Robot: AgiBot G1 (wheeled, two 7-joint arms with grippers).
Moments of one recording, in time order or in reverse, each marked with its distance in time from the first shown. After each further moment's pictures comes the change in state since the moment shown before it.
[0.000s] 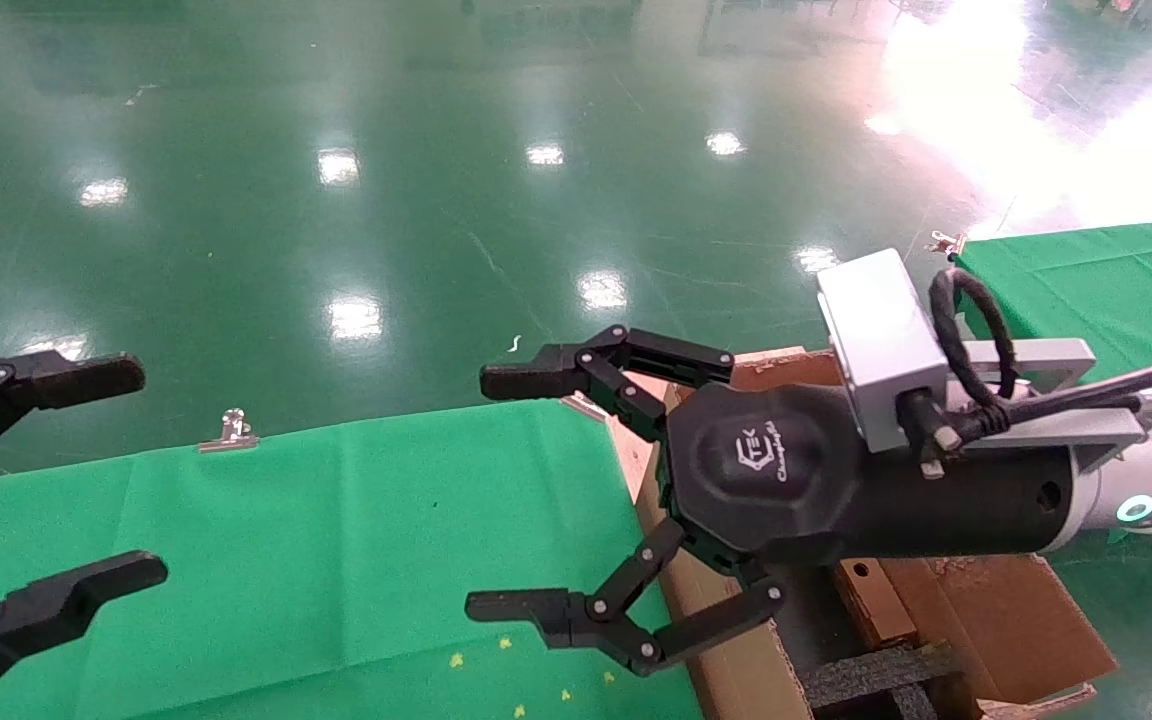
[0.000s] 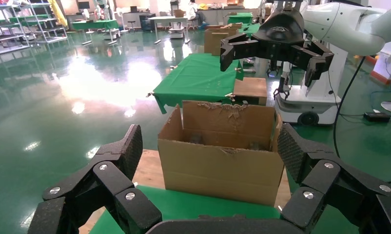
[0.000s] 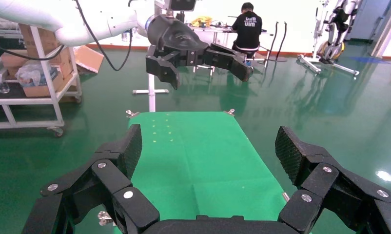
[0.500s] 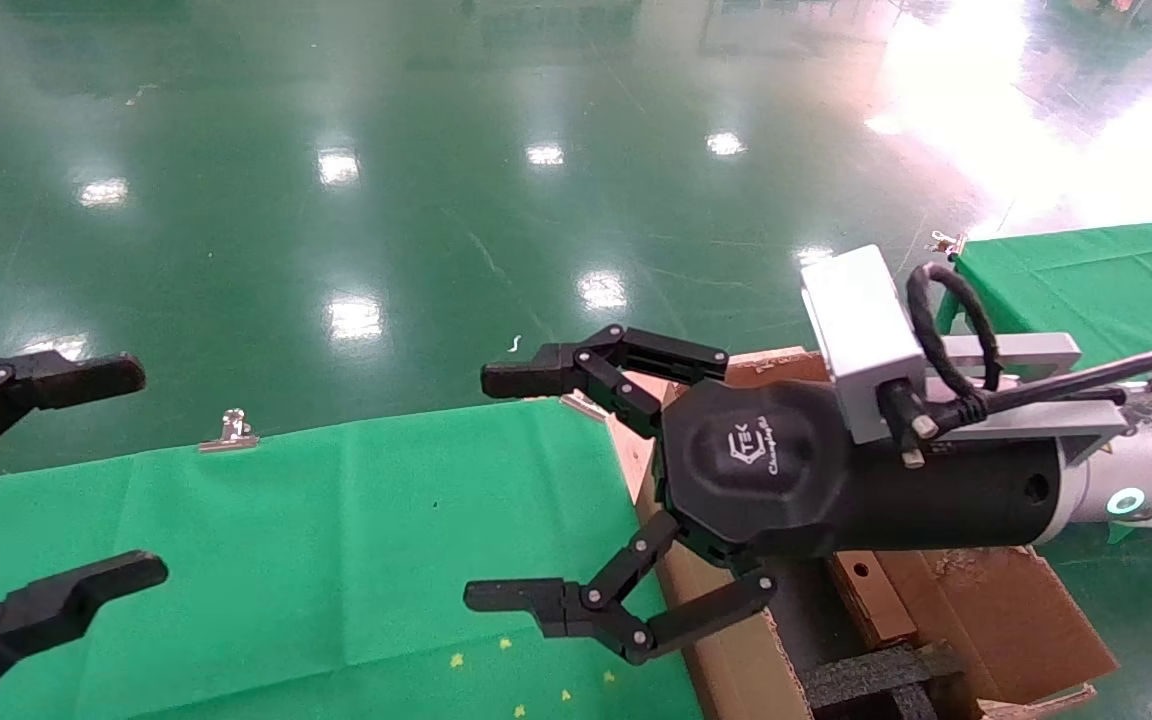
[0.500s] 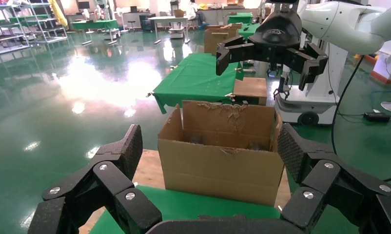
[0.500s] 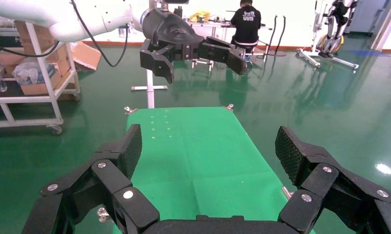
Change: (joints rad) left arm 0.000 0.000 0.000 0.000 0.000 0.000 0.000; right arm 0.010 0.002 -0.015 -0.003 -0.005 0.007 0.005
